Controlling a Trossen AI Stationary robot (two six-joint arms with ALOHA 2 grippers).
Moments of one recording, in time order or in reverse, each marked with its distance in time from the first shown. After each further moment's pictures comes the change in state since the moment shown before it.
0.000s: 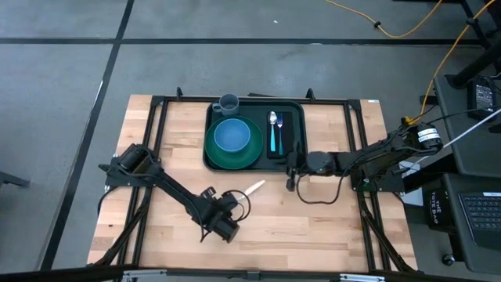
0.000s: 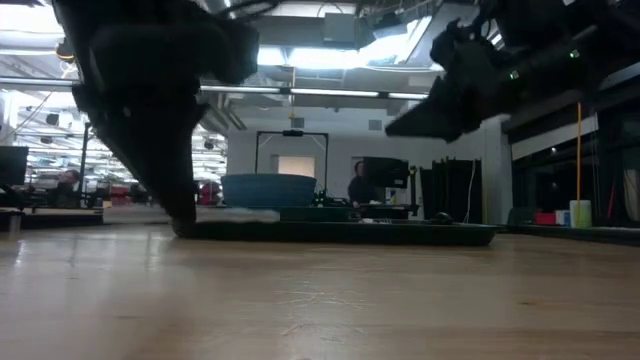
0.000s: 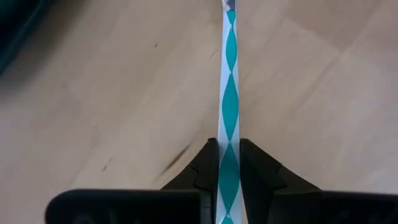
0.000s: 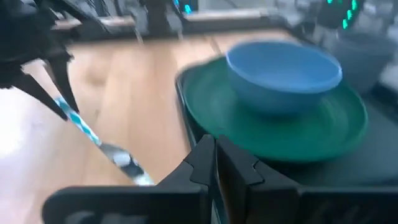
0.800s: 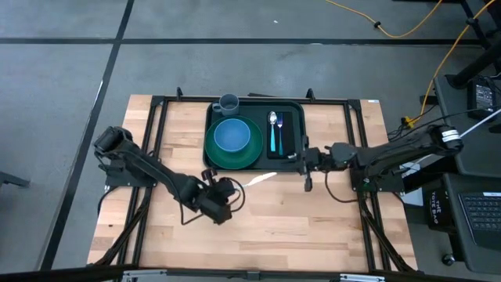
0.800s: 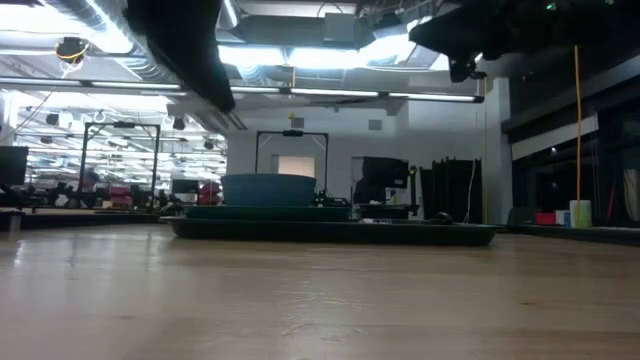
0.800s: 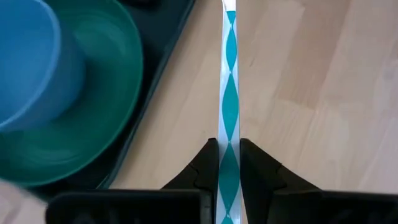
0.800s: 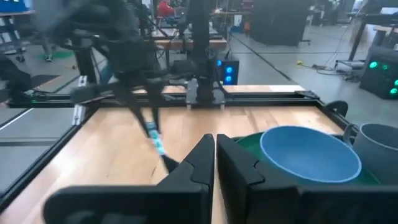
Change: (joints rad) left arm 0.059 -0.293 -0.079 0.023 -0.129 0.417; right arm 0.022 -0.322 0.000 -0.065 -0.159 -0.092
